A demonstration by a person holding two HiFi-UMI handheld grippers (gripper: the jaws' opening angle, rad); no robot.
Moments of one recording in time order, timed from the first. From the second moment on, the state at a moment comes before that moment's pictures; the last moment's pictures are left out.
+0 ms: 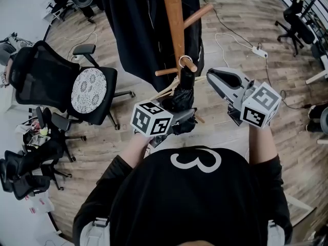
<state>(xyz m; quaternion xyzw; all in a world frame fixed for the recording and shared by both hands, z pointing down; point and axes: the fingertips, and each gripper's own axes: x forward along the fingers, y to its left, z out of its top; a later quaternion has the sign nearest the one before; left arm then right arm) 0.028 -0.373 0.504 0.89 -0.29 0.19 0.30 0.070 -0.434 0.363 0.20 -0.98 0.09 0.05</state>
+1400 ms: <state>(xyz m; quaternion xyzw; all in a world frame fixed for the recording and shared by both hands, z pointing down) 0.005 -0.446 0.561 0.89 -0.36 0.21 0.20 0.130 -0.419 0.420 0.26 -0.94 0.21 0.04</state>
